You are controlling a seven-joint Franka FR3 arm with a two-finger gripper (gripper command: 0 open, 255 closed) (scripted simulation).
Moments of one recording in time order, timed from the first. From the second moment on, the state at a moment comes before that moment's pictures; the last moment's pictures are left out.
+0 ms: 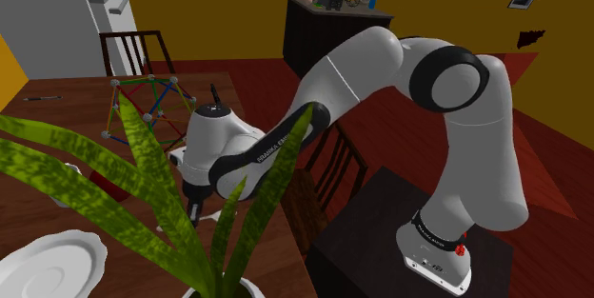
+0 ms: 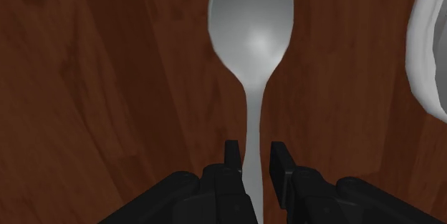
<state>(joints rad) 0.46 0.57 0.30 -1.84 0.01 2.59 -0.24</state>
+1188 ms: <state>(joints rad) 0.30 0.52 0.31 -1.78 0.07 2.44 -0.41</state>
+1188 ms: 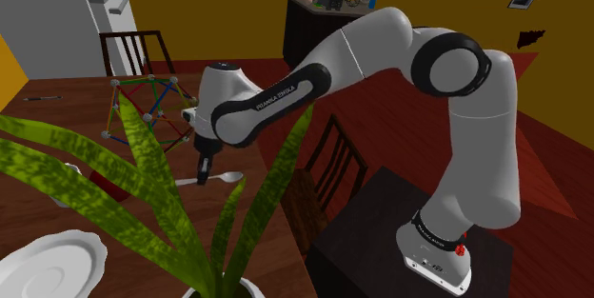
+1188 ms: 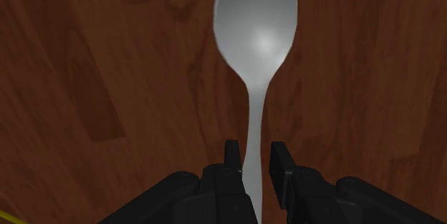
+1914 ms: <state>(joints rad) 0.14 0.63 0.27 -1.56 0.08 2.30 -0.62</state>
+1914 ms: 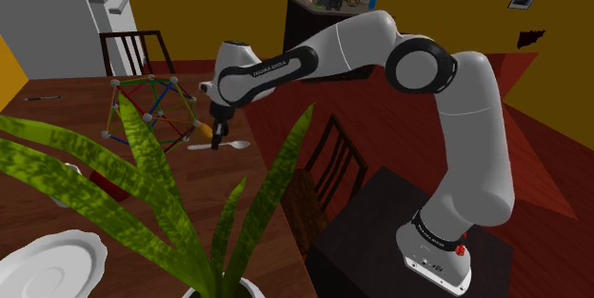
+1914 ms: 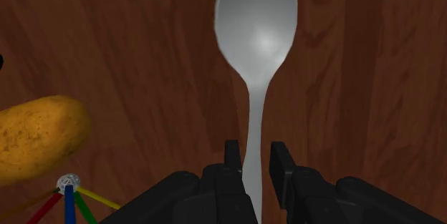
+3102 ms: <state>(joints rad) 0.04 1.10 0.22 -0.77 0.06 1.93 -0.81</state>
